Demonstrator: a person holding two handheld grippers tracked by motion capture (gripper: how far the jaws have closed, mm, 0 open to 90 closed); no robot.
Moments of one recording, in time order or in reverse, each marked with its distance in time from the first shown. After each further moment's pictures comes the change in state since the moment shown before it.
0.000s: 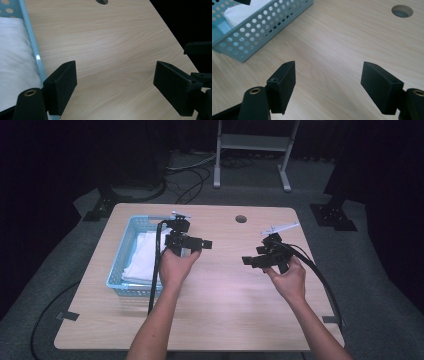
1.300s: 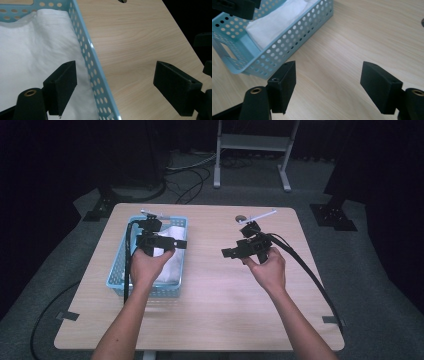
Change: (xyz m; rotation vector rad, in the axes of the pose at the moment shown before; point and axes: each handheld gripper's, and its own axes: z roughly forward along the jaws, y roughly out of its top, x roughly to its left) left arm 0.051 -0.007 -0.050 0.005 0.037 -0.039; right arm 0.038 0.047 0.017 0.031 0.062 0.009
